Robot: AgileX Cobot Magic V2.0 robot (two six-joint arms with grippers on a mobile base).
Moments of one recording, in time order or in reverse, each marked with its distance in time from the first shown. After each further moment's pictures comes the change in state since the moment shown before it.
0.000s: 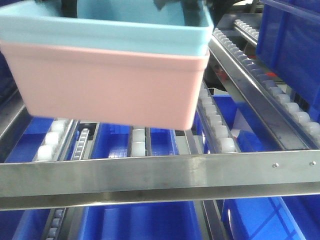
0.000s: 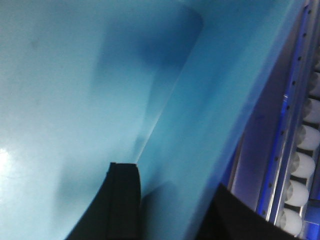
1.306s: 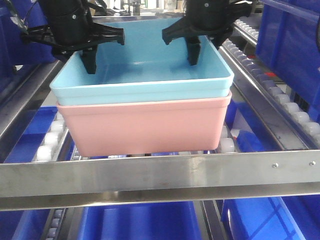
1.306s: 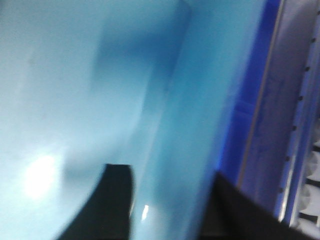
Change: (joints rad) left arm 0.026 0.157 -0.002 -0.060 -0.118 0.028; right arm -0.079 0.129 -0.043 0.003 -0.105 -0.030
